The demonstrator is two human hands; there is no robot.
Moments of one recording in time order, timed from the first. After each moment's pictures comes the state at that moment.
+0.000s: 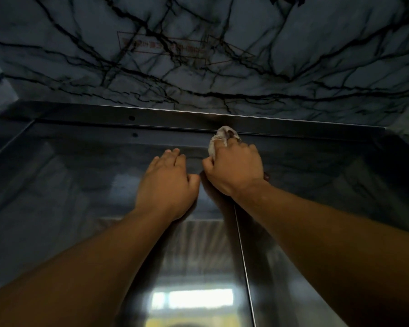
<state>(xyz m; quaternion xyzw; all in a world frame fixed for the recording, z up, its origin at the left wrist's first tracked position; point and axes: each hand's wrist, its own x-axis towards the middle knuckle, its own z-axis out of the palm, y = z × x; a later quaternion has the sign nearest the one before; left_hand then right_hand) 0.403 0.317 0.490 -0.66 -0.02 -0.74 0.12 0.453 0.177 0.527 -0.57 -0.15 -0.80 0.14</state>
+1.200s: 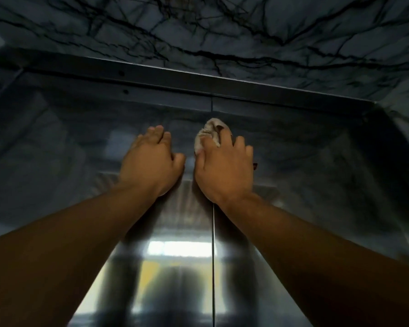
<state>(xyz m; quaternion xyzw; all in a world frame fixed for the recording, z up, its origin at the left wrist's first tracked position) 0.391 0.294 0.437 -0.70 -0.06 -0.71 0.09 0.461 0.162 0.432 -0.56 -0.20 -0.78 0.17</state>
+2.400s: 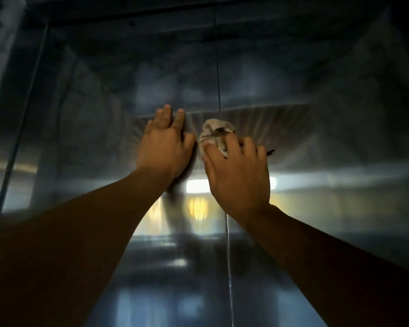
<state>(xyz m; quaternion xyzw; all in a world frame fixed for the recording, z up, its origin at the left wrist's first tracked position) 0.386 0.288 0.296 -0.74 -0.12 -0.65 0.12 0.471 0.157 0.234 -0.55 -0.28 -0.77 0.19</state>
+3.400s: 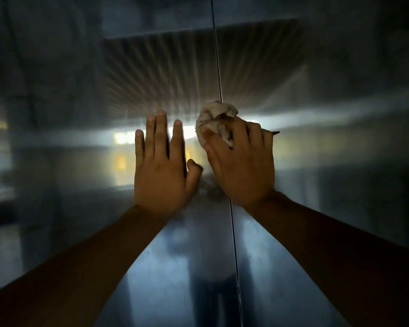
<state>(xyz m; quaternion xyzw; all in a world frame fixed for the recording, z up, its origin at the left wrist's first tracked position) 0.388 0.302 0.064 -0.74 -0.03 -0.65 0.17 0.464 0.157 0.072 -0.58 -0.27 -0.75 0.16</state>
